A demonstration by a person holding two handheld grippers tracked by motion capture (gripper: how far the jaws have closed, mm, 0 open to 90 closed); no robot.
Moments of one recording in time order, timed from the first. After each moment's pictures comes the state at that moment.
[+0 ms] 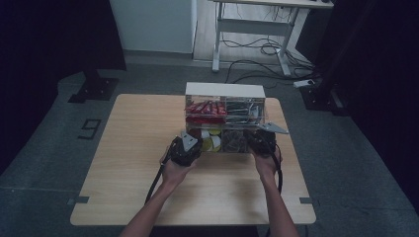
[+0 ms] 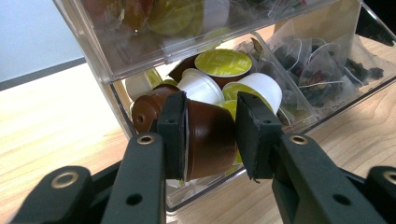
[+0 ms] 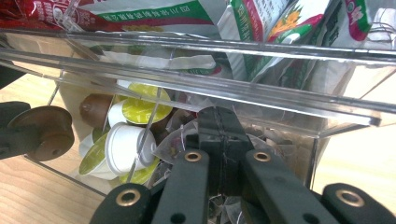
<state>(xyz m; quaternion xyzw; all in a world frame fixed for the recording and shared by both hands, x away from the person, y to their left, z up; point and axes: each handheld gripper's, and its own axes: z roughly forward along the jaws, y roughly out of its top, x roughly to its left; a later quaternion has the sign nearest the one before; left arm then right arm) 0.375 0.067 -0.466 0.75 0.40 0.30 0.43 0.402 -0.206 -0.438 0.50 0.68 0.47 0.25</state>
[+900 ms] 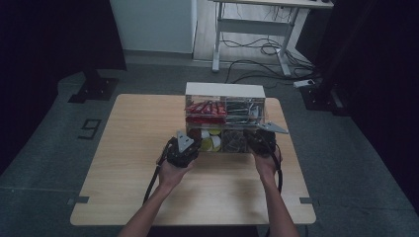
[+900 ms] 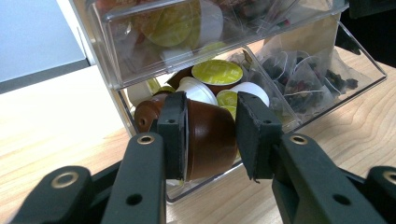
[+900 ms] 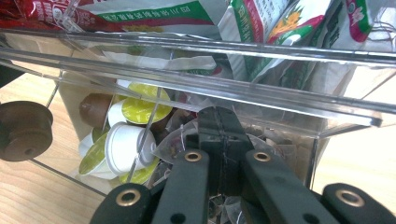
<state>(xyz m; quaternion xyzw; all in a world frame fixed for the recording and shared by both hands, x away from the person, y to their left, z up) 0.364 0.077 -0.455 0.75 0.40 0.28 0.45 0.402 -0.206 -0.437 0.50 0.68 0.47 0.24</state>
